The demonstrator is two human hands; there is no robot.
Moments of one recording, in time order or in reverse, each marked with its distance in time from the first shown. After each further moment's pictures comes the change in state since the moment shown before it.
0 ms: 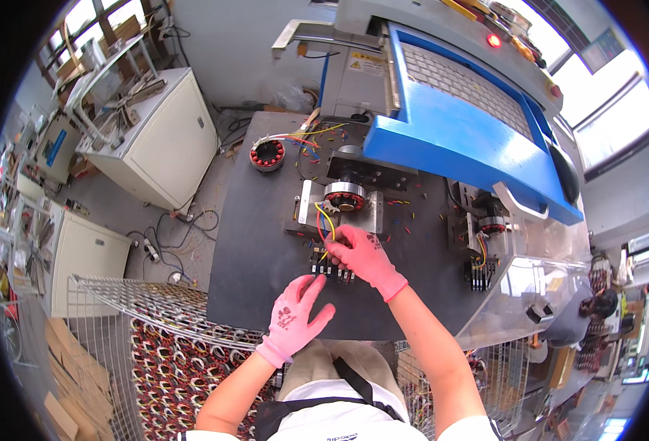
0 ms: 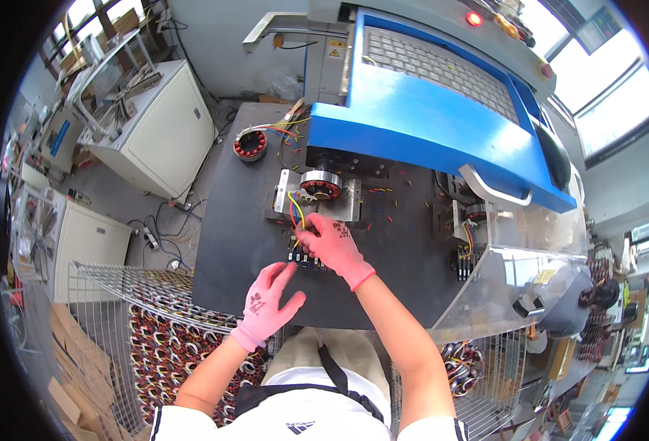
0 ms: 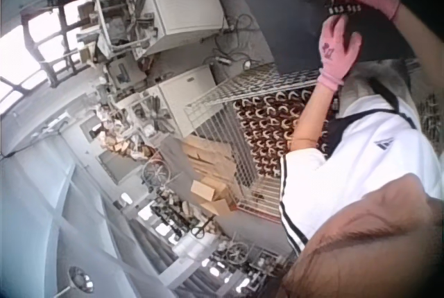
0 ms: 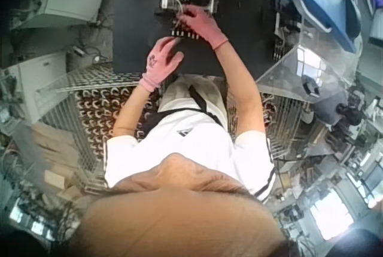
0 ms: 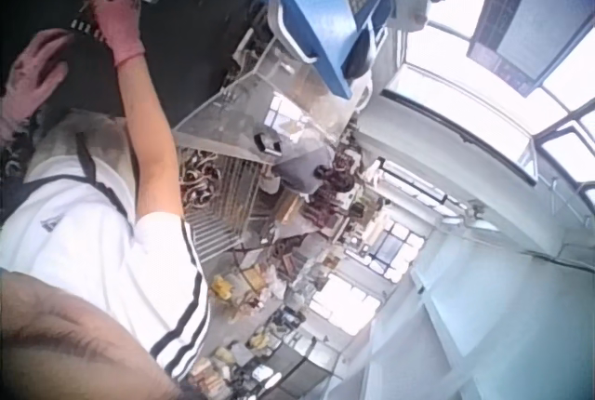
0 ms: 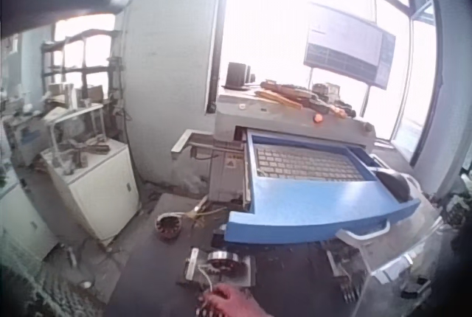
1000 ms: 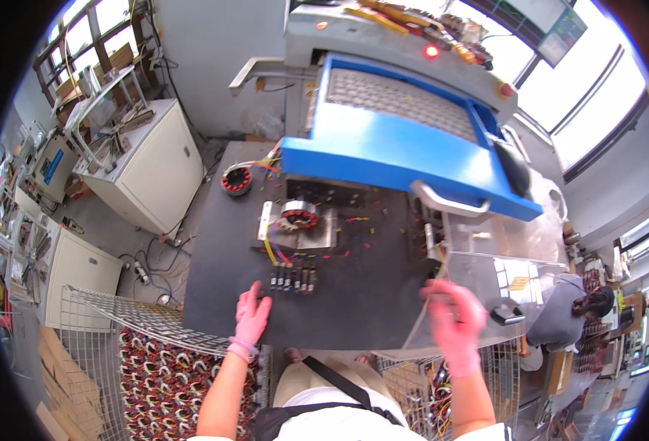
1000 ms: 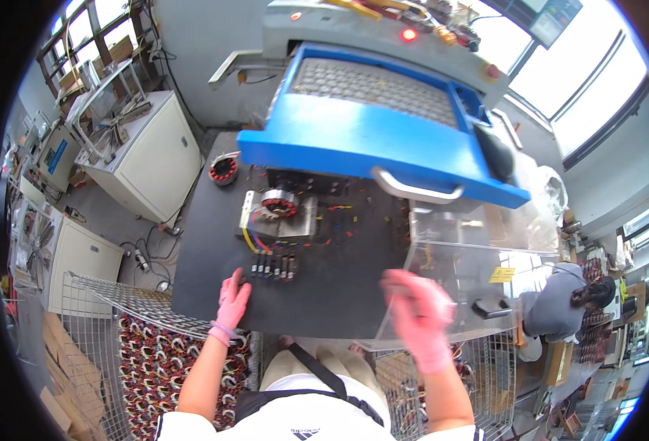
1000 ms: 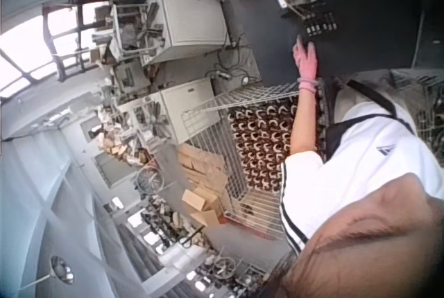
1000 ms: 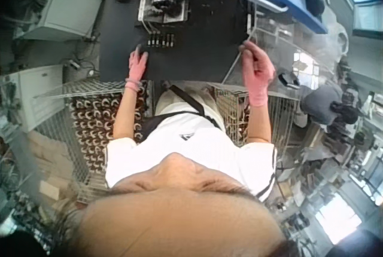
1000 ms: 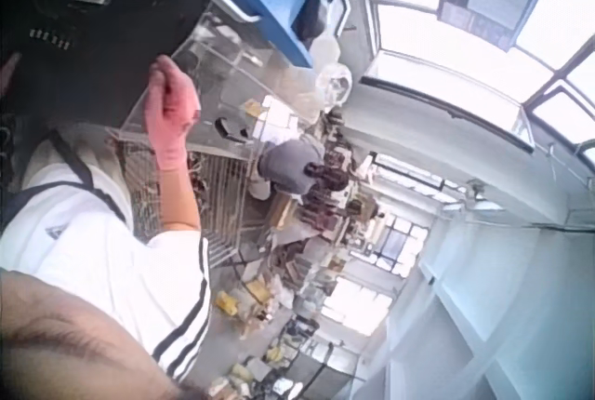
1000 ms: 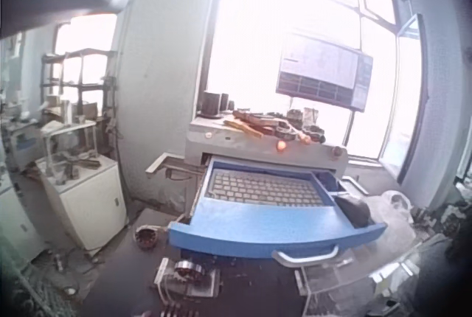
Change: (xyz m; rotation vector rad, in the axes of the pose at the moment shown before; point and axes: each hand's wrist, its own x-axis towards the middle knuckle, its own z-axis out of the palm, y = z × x) left_hand -0.039 -0.077 0.071 -0.119 0.210 -0.371; right_hand -0.219 -0.042 -0.121 -0.499 0.661 -0.623
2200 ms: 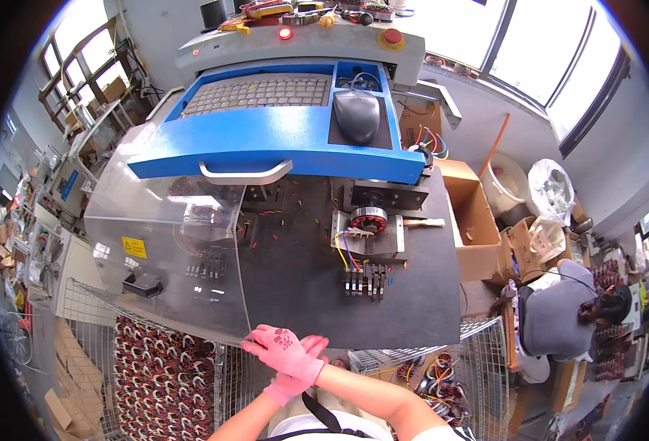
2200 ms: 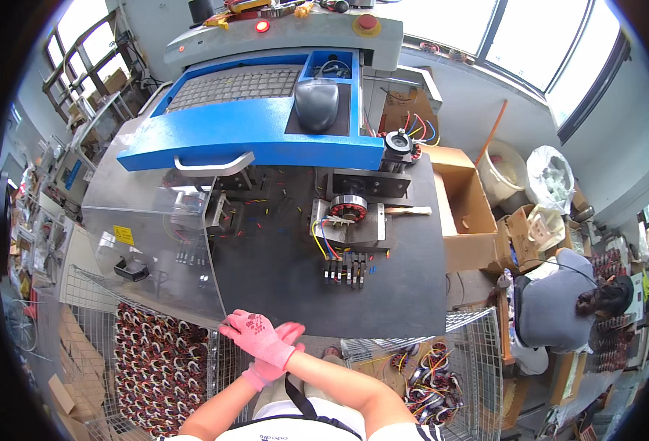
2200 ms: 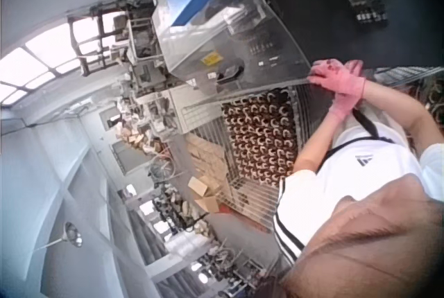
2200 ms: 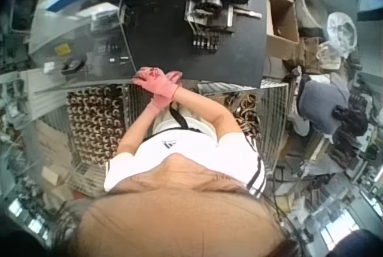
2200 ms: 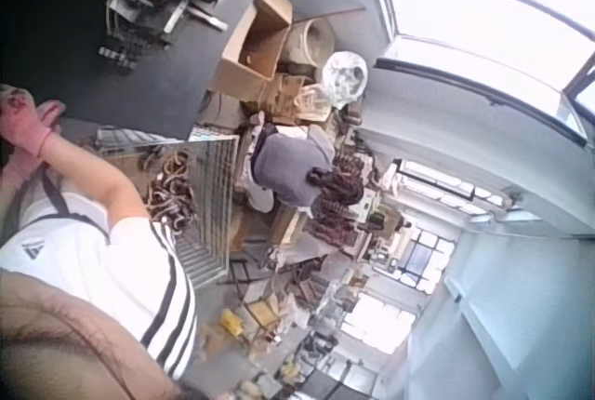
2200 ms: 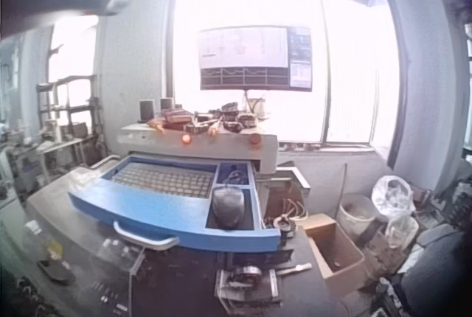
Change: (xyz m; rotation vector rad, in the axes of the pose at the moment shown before) left_hand -0.170 0.245 0.235 0.153 -0.397 0.424; right_hand -0.115 0.119 0.017 0.386 -0.739 0.071
